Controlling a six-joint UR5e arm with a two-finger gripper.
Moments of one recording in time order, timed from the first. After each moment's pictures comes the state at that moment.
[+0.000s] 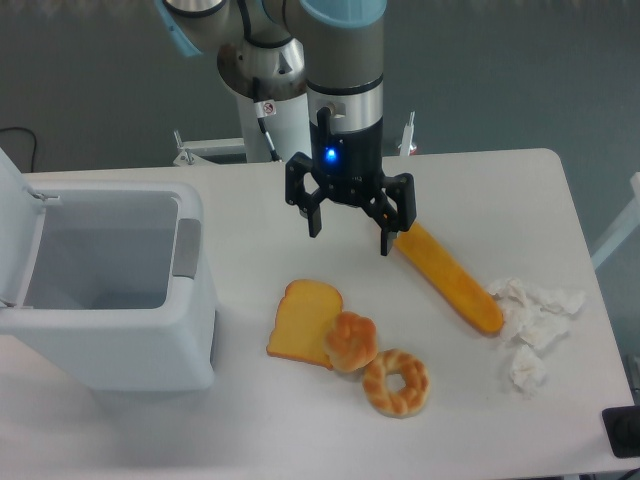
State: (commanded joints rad) arm 2.47 -1.67 -1.60 -1.06 1.46 0.88
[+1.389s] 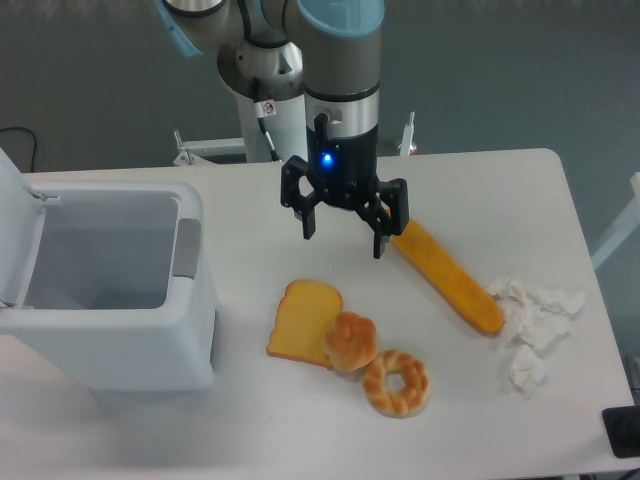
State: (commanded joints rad) arm 2.47 -1.67 -1.63 -1.05 1.43 0.88
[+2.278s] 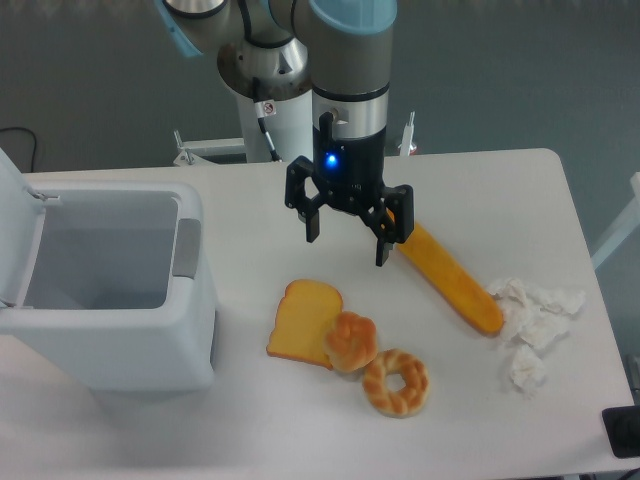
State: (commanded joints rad) arm 2.47 -1.70 -1.55 -1.09 1.40 0.98
